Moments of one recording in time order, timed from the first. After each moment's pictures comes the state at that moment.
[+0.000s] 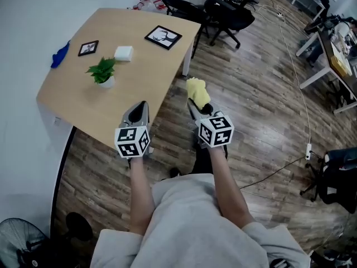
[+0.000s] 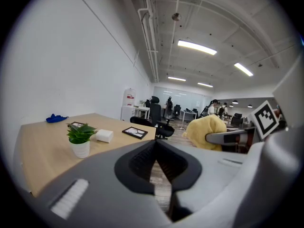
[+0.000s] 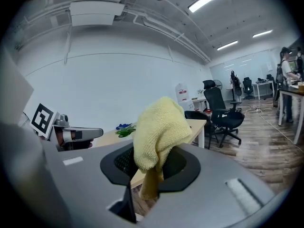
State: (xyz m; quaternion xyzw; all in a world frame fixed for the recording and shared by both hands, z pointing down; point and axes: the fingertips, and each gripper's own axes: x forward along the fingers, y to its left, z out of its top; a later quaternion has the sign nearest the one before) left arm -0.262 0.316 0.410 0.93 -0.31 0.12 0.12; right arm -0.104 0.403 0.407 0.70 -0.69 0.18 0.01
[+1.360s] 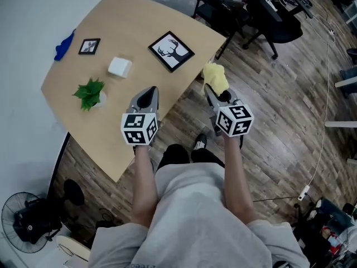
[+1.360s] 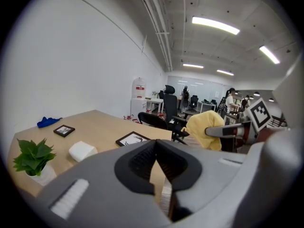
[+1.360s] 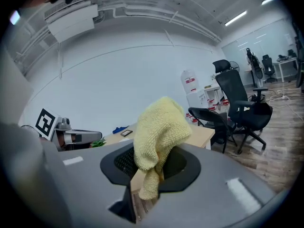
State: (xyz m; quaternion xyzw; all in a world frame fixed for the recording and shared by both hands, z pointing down) left arm -0.028 0.103 0.435 0.89 -0.40 0.19 0.13; right arm 0.161 0.153 0.440 0.60 -0.77 0.24 0.00
